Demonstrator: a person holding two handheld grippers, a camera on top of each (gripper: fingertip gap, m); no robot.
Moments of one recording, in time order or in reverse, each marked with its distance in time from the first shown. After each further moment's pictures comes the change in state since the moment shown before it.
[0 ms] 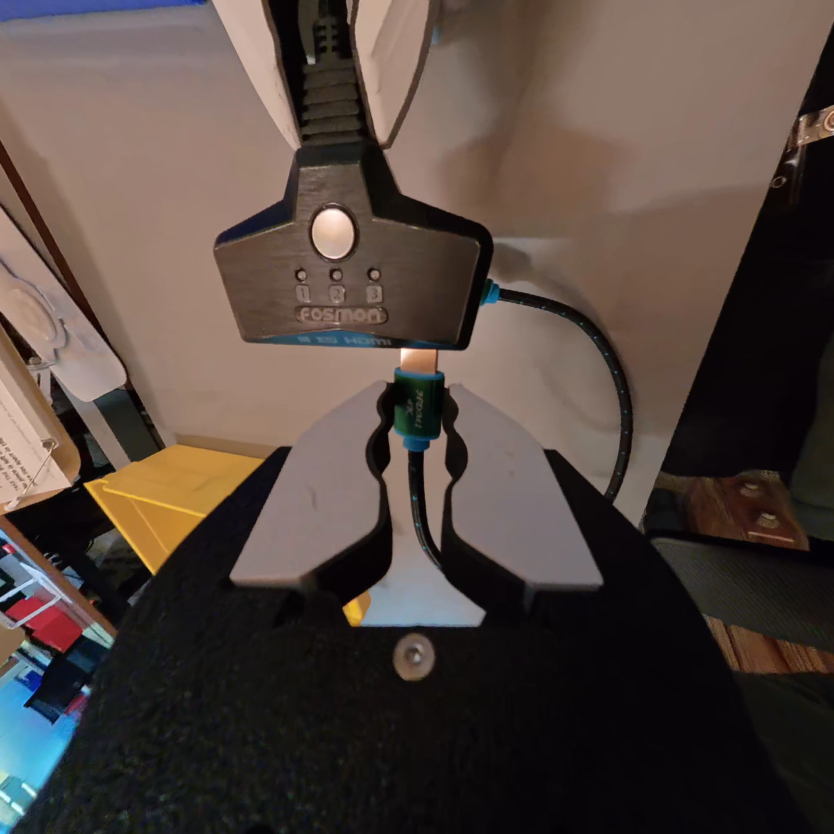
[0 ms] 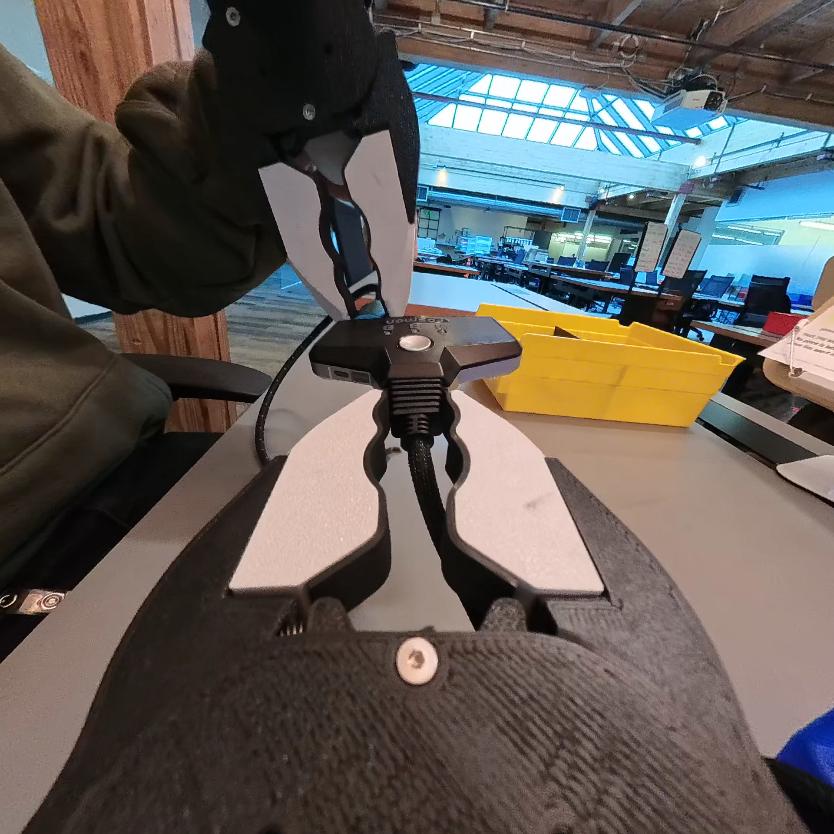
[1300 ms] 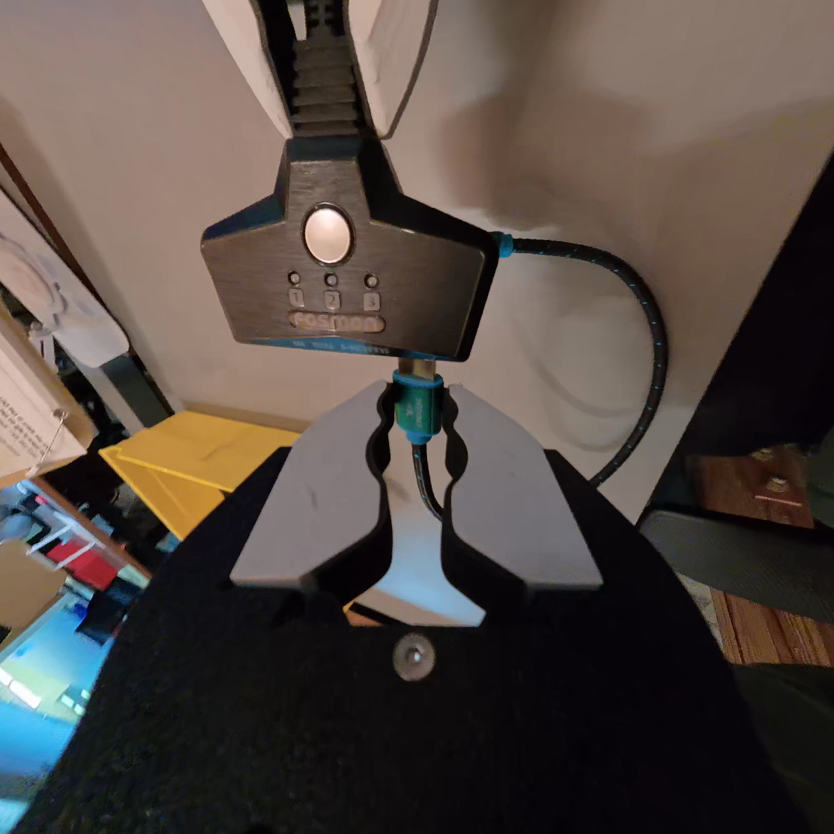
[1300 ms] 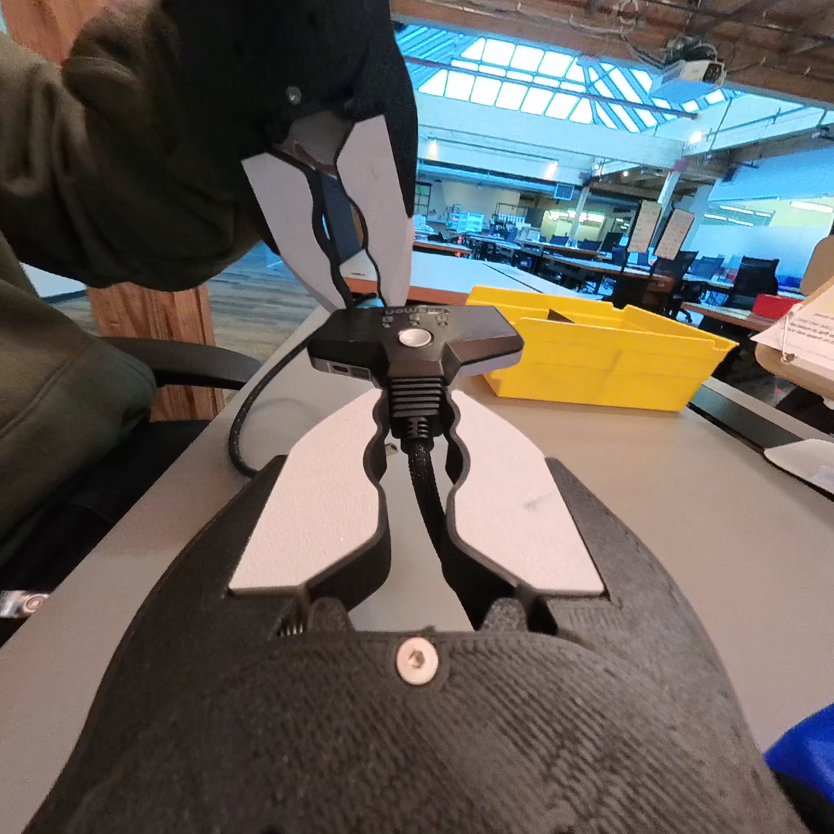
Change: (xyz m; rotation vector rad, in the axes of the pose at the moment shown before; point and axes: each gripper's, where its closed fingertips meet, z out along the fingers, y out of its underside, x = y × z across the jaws) left arm -0.004 0.008 0.006 -0.131 -0.032 0.007; right arm 0.002 0.006 0.005 -0.053 0.026 -0.012
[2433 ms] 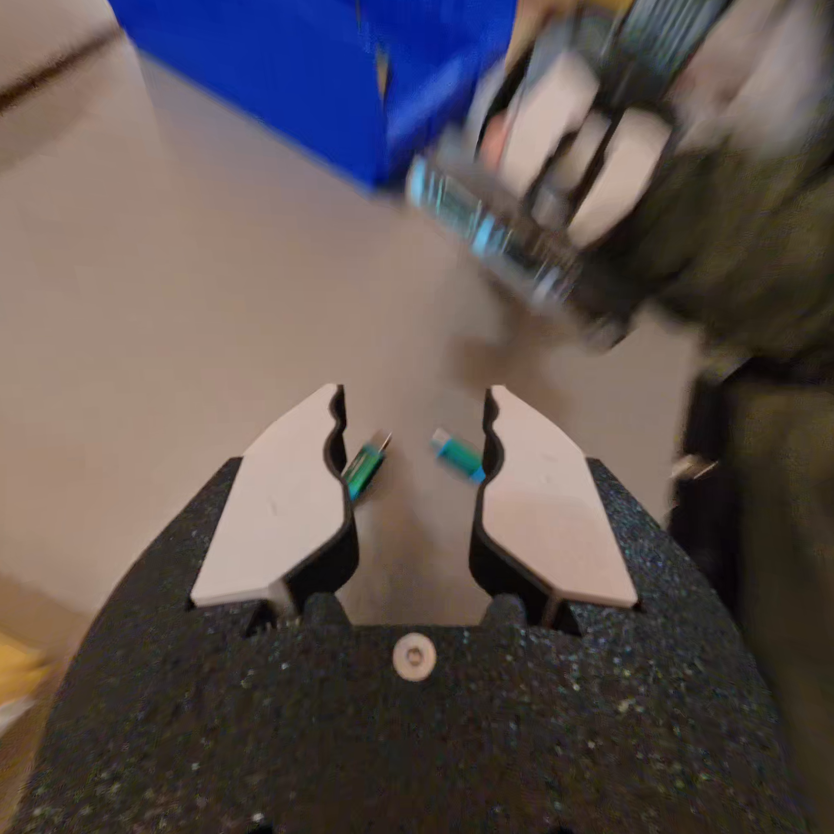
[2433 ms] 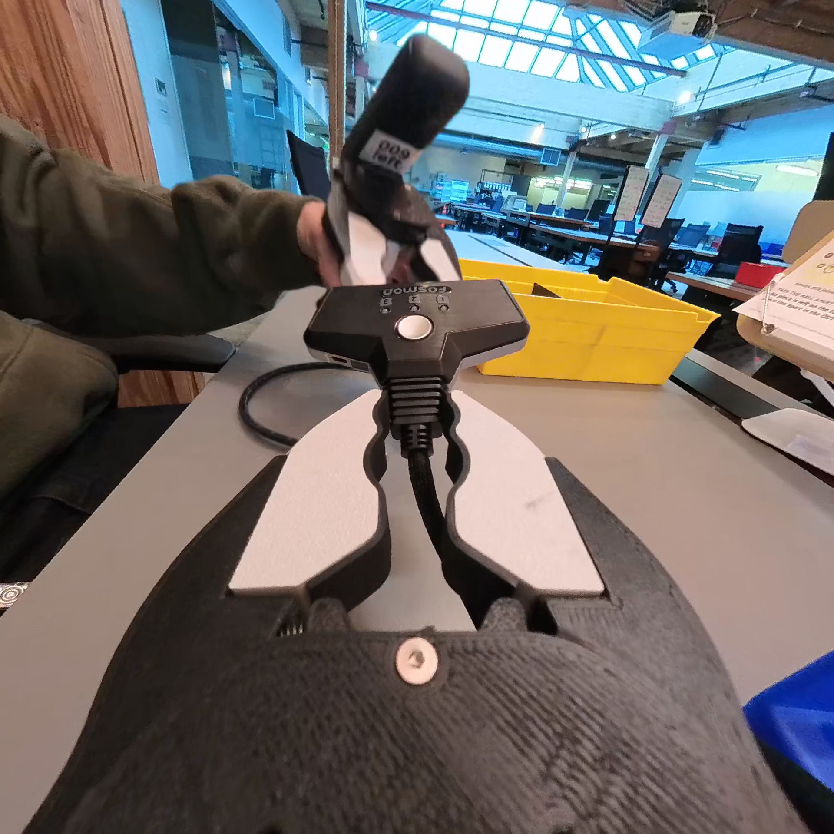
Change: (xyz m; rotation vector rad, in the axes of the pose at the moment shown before) left arm -0.032 0.002 0.036 1.011 0.317 -0.746; right arm 0.011 0.009 0.002 -0.065 0.041 0.006
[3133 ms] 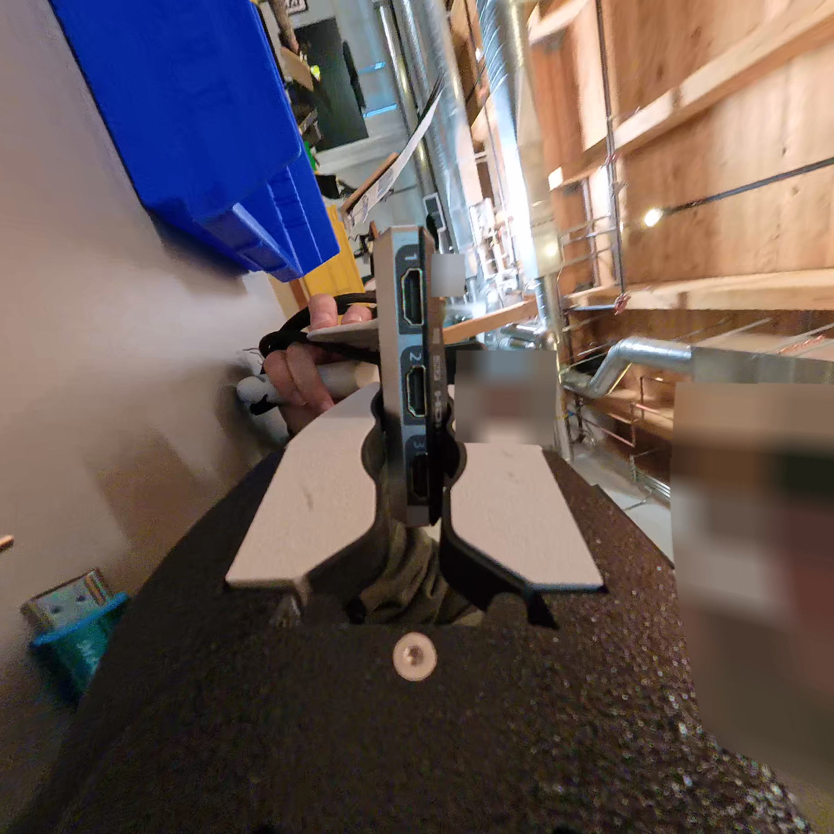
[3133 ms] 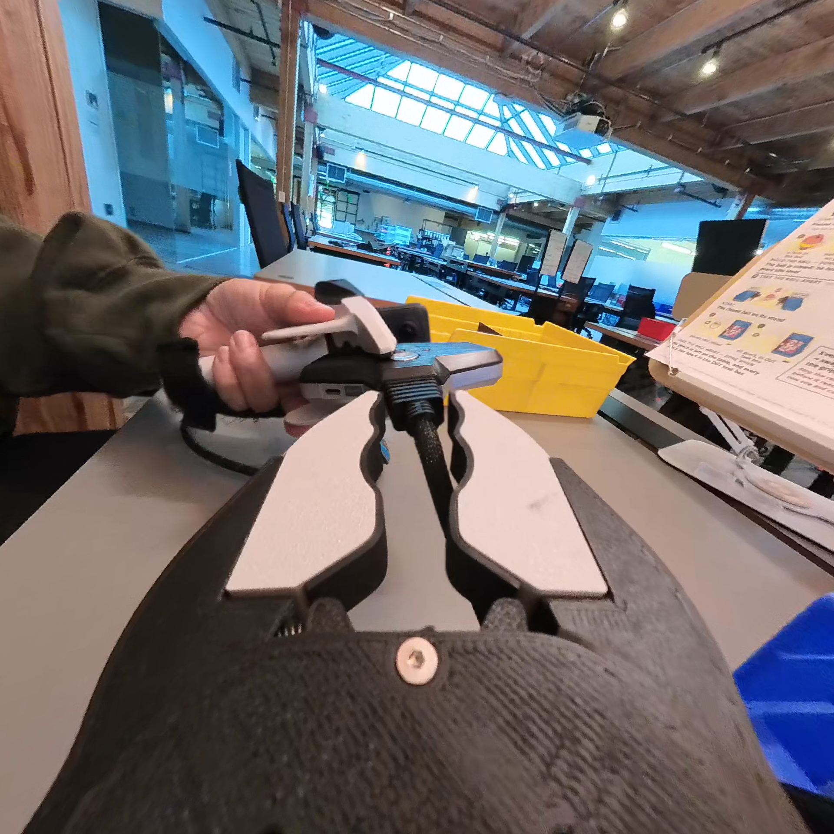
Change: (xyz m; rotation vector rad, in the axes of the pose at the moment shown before) left arm 0.045 -0.041 0.038 0.523 0.639 -1.012; right arm 0.009 -0.010 0.001 0.093 0.134 -0.098
